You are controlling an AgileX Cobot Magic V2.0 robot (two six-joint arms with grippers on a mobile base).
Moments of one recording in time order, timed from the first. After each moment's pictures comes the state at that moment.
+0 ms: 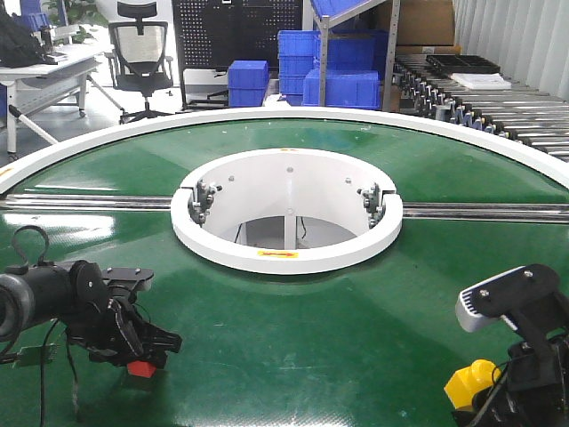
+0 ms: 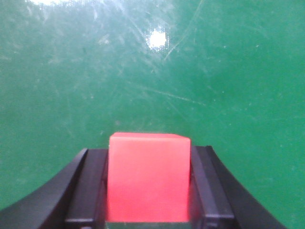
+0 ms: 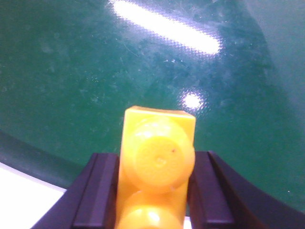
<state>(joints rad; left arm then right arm) -0.15 2.15 -1.61 -0.21 0.69 0.16 0.28 1.17 -0.96 0.04 0.84 -0.18</state>
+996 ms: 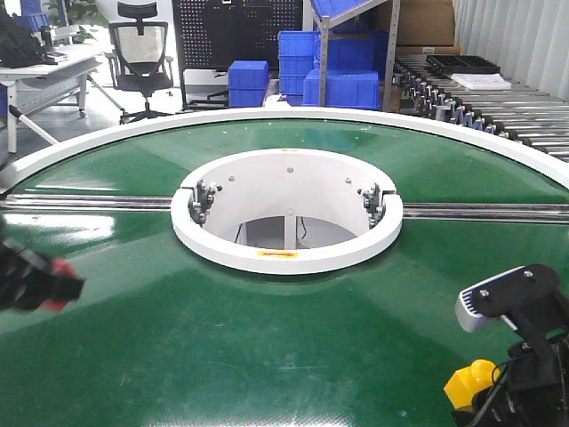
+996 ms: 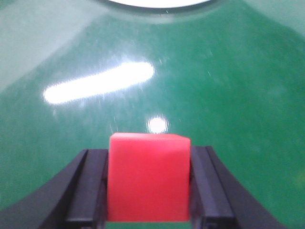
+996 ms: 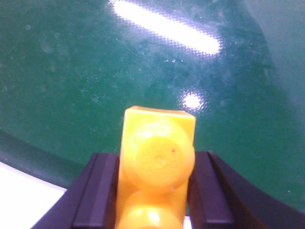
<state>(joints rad) -0.15 1.21 -1.21 -0.20 0.84 0.20 0.28 1.17 -0.96 0.04 0.84 -0.18</state>
